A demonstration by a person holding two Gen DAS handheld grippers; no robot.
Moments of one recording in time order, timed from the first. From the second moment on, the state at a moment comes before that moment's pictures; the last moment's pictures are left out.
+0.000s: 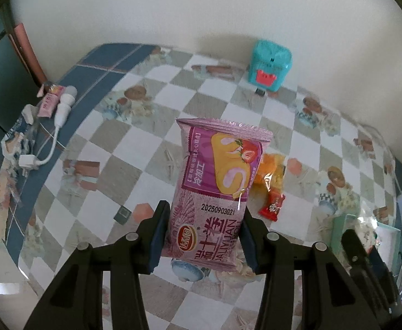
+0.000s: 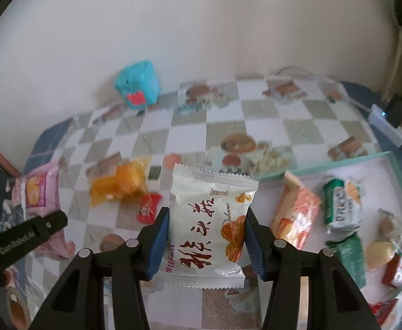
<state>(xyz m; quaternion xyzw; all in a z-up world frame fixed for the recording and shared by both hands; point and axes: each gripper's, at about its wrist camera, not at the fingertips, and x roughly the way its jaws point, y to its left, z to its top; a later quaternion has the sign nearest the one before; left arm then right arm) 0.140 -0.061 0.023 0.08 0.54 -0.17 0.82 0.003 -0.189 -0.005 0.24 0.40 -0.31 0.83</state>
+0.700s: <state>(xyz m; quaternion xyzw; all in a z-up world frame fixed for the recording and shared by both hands) 0.097 -0.075 0.069 0.10 0.48 -0.22 0.84 -0.060 -0.204 0.022 0.28 0.37 -0.36 0.81</state>
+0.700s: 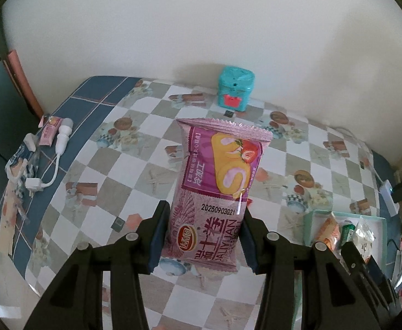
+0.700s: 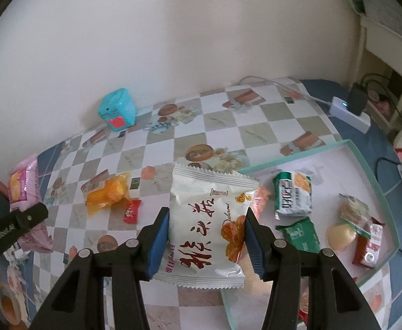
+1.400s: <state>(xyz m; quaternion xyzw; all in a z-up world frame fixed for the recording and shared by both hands) 0.030 -0.148 0.069 0.15 0.47 -0.30 0.81 -0.153 -0.289 0.010 0.38 0.33 -0.45 0.74</state>
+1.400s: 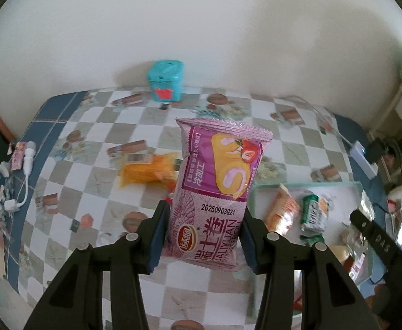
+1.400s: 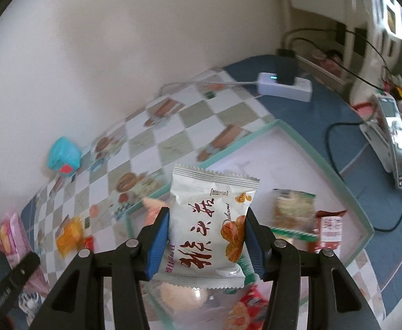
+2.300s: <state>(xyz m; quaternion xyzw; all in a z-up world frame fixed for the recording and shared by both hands) -0.051 -0.235 0.005 0.25 0.49 -0.37 0.75 -0.193 -0.332 -0.018 0.41 0.34 -0.47 0.70</state>
